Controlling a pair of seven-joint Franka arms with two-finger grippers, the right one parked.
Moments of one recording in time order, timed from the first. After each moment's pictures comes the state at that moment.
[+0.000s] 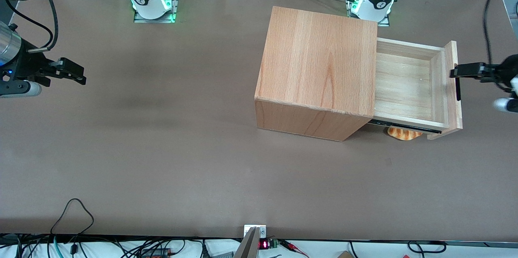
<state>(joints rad) 0.15 0.40 -0.11 -1.08 -0.07 1.11 0.09</state>
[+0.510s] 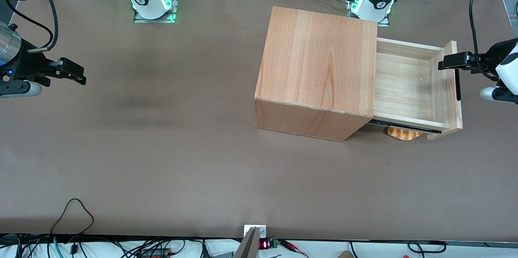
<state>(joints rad) 0.13 0.30 -0.12 -1.19 -0.07 1.17 0.05</state>
